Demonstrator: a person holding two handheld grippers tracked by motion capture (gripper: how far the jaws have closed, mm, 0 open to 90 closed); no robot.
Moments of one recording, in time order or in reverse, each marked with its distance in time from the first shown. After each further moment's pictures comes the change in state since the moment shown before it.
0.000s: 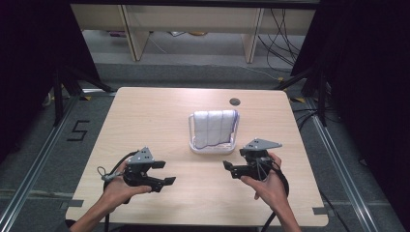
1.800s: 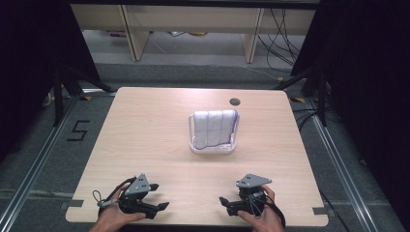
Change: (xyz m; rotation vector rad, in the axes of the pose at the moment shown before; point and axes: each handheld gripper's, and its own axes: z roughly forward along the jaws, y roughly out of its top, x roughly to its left) left arm -0.017 -0.066 0.001 0.092 0.054 0.046; right arm 0.032 -0.087 0.014 0.115 0.027 -0.037
